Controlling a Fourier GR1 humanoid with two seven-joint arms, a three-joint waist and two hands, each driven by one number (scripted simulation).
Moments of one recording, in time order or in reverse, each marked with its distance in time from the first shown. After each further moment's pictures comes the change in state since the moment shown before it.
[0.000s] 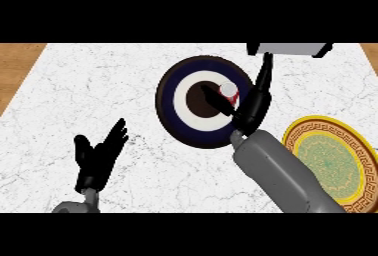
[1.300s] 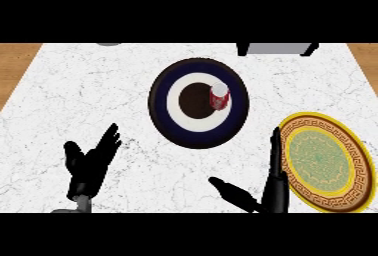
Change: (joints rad) left arm 0.049 0.008 0.031 -0.019 0.007 -0.007 -0.009; right arm 0.608 -0.179 0.203 -0.496 -0.562 0.183 -0.755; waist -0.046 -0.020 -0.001
